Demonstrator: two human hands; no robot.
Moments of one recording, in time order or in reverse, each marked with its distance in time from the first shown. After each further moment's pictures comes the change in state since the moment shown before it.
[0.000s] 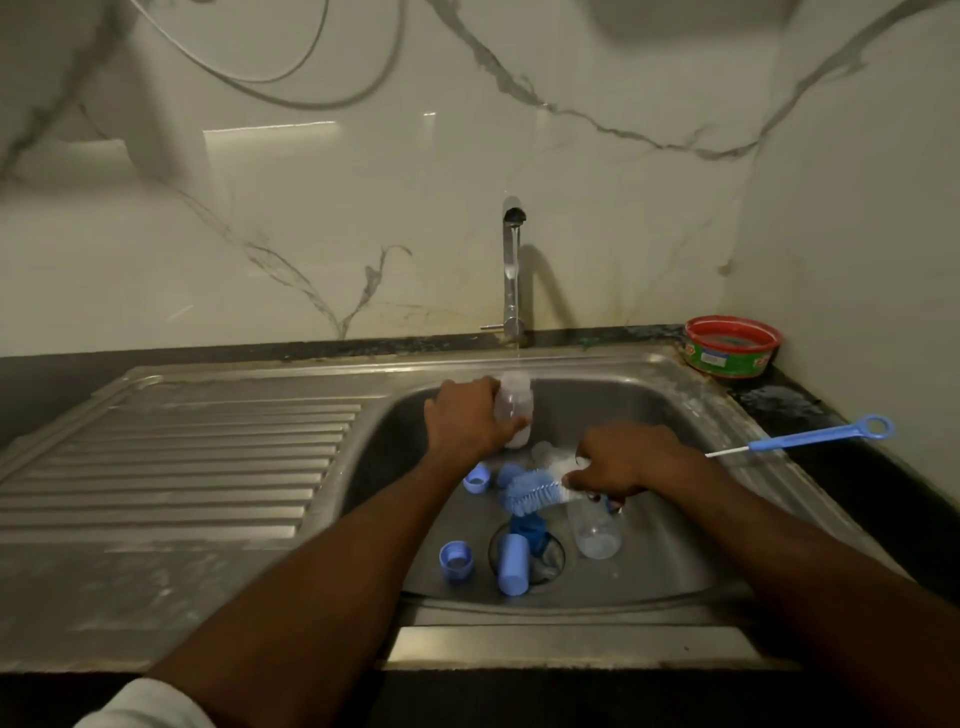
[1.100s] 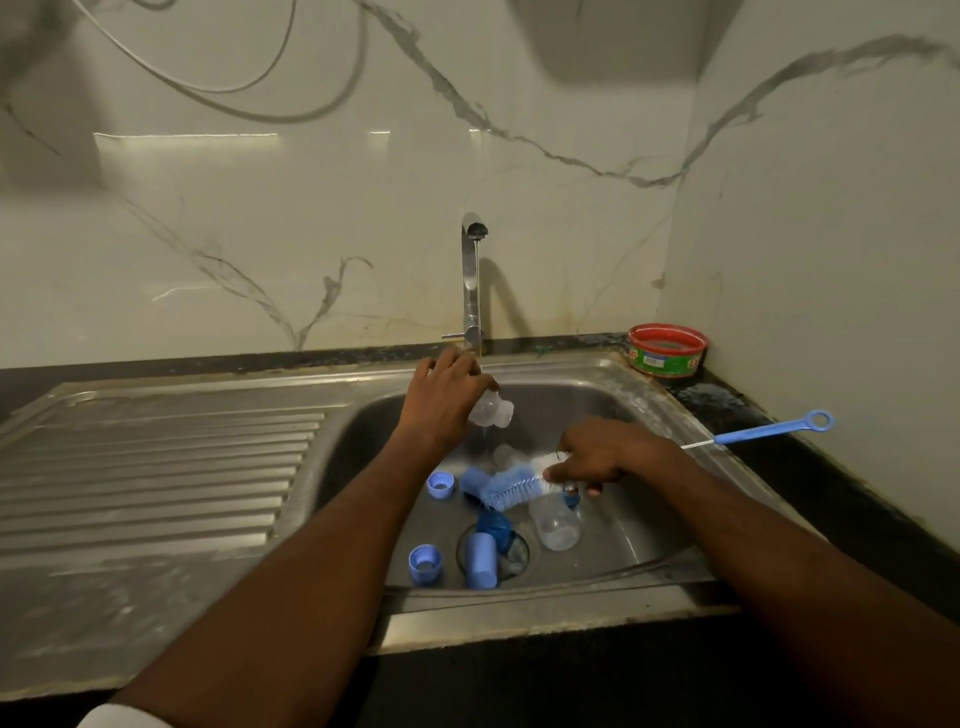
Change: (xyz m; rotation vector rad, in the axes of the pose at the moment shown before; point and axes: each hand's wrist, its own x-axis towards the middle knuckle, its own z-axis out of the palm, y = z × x) left_hand 0.017 0.006 -0.024 0.475 0.002 0.479; right_hand -0.023 0.004 -0.012 0.110 -0.092 0.097
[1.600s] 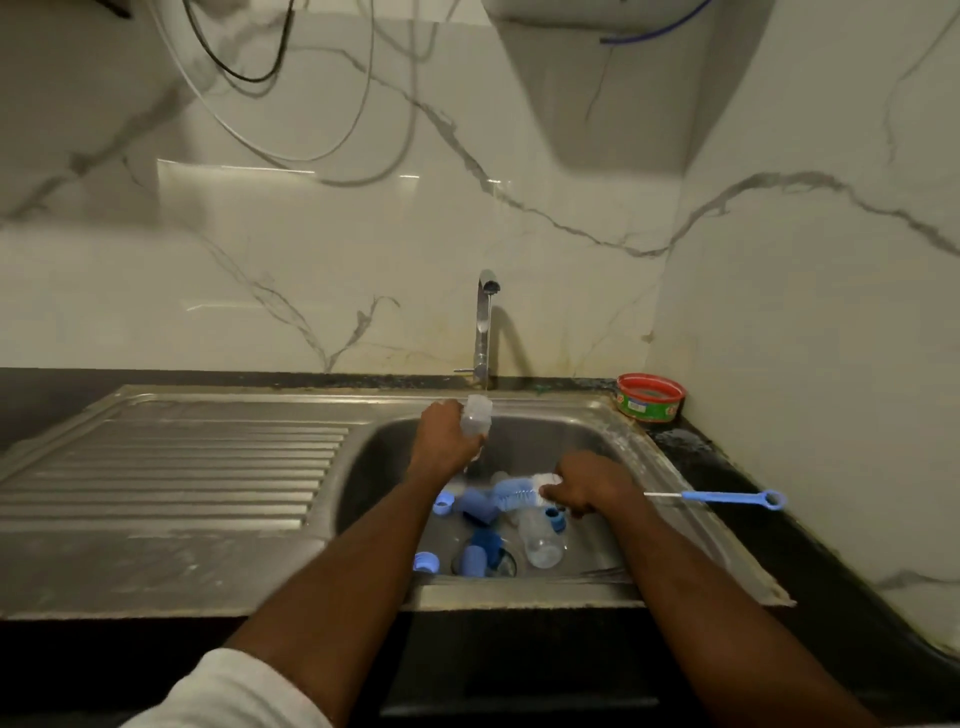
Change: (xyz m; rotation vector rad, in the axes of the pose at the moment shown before) left_hand -0.029 0.019 -0.026 -0.736 0.008 -0.576; right_hand -0.036 -0.013 0.005 -0.022 0.199 0.131
